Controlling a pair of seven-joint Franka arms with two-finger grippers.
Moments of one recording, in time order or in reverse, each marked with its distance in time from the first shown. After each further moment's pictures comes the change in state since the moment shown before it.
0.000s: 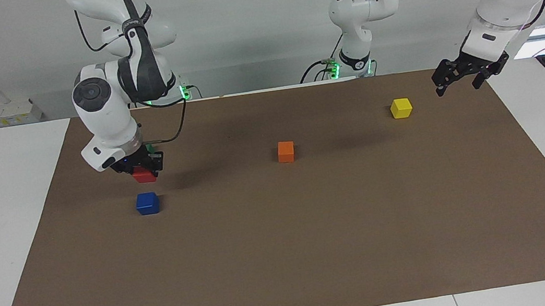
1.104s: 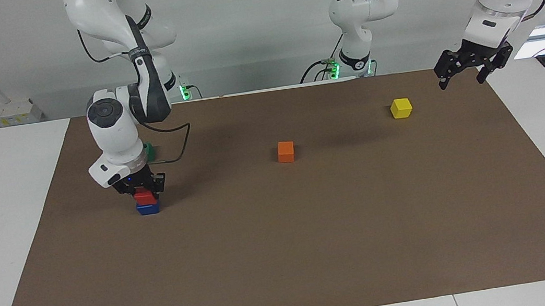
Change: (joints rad) left arm 0.008 -0.047 -0.040 -0.049 0.000 0.062 0.085; right arm -0.042 0.049 0.000 -0.082 -0.028 0.265 0.009
